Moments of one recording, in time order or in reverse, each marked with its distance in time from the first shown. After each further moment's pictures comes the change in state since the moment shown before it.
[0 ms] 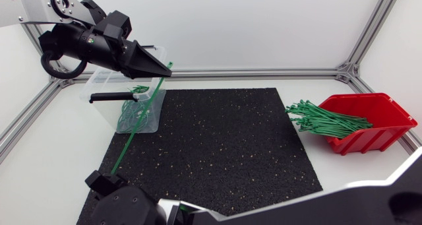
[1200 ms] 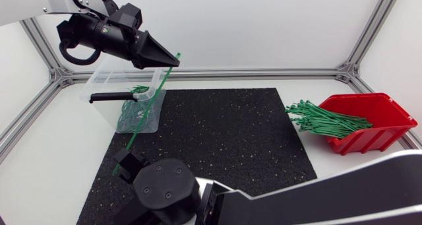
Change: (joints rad) left arm -0.024 0.149 0.219 -0.065 0.000 -0.008; right arm -0.098 -0.108 -0.124 0.093 -0.075 -0.049
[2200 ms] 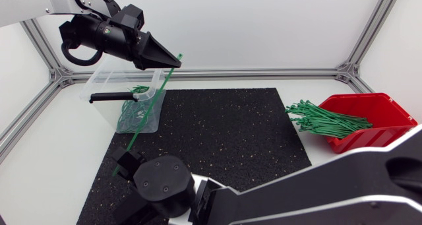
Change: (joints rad) left arm -0.008 0.003 0.000 0.000 0.000 0.000; right arm -0.024 0.079 0.038 0.076 -0.030 -0.045
